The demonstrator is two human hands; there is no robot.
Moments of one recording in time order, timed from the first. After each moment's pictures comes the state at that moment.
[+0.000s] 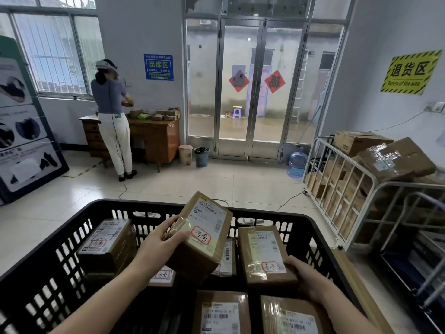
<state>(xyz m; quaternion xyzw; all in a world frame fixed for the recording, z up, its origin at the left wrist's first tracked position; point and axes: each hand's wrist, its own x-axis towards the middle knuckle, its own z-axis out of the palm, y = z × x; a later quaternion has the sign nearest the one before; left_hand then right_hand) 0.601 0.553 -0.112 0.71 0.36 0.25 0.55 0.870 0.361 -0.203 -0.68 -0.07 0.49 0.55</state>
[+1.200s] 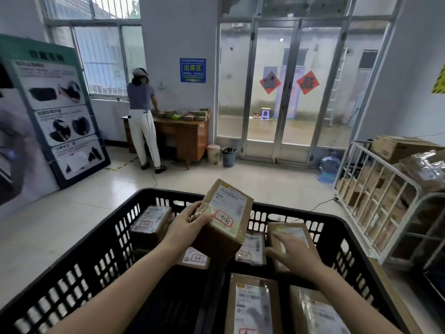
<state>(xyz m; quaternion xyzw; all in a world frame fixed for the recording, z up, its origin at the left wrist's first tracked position) 0.560 0.545 -0.092 0.67 0.35 0.31 0.58 0.767 0.406 -0.129 -0.83 -0.52 0.12 0.18</state>
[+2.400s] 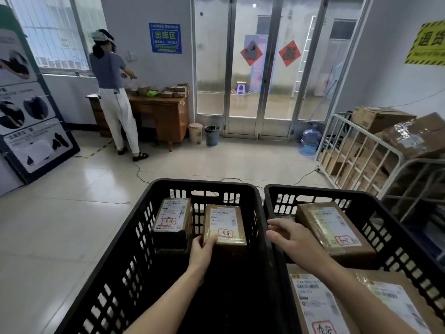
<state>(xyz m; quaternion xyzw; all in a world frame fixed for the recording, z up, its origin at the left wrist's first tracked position) 0.533 0.652 -0.228 0.52 0.44 0.21 0.70 0.653 0.483 -0.129 -0.80 -0.43 0.15 0.39</state>
